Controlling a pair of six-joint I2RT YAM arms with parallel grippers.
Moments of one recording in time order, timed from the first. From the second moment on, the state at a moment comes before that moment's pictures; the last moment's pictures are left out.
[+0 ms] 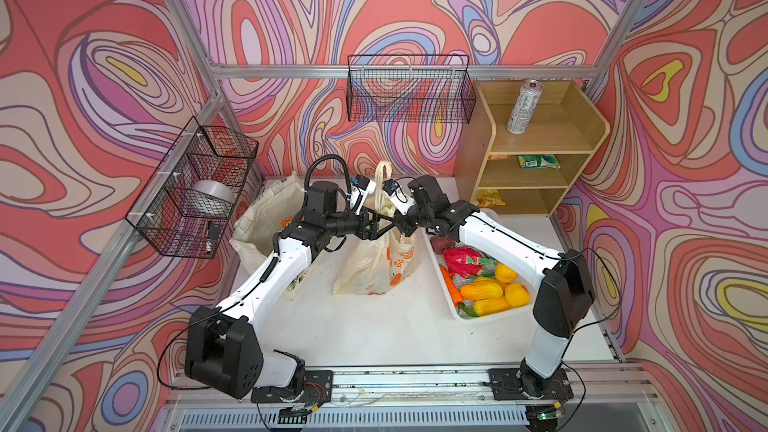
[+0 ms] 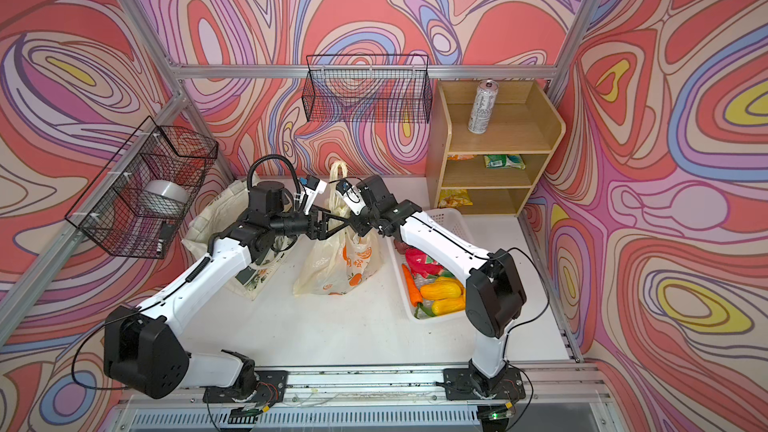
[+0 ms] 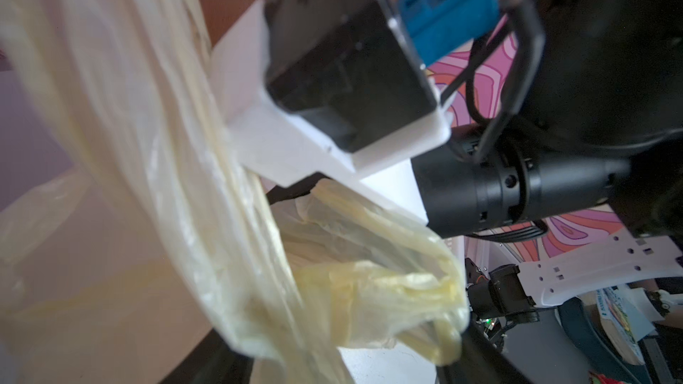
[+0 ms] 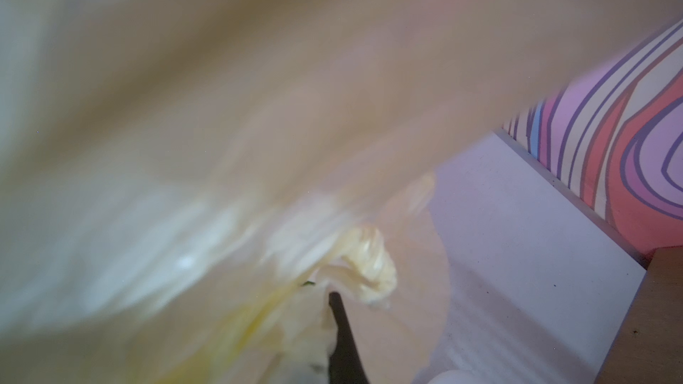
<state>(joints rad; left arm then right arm) -0.33 1.39 1.13 -0.21 0.78 -0.25 0.67 1.81 1.60 -0.47 -0.08 -0.19</state>
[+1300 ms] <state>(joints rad) -0.33 1.31 0.99 0.02 0.72 -0.28 0.45 1.65 1.70 -0.36 -0.52 0.14</state>
